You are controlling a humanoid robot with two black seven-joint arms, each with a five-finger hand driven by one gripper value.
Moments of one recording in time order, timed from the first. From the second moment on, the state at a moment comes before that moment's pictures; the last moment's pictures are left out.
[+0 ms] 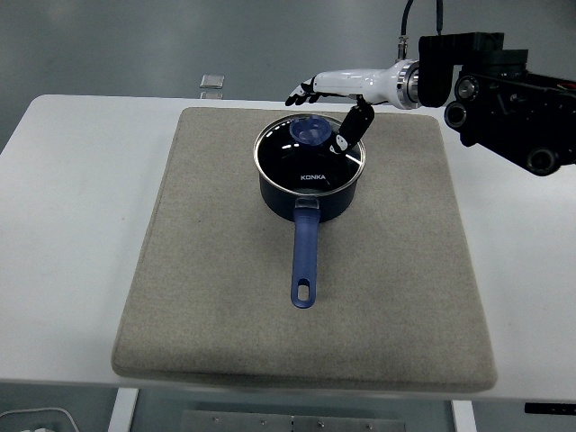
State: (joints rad) left arm 0.01 0.00 -0.14 -0.09 0.08 -0.05 0.09; right arm 1.45 -0.23 0.06 0.89 -1.23 0.32 0.08
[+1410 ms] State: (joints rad) left arm 0.01 0.00 -0.14 -0.09 0.08 -0.05 0.09; right arm 1.49 -0.17 -0.01 0.86 -1.32 0.32 0.07
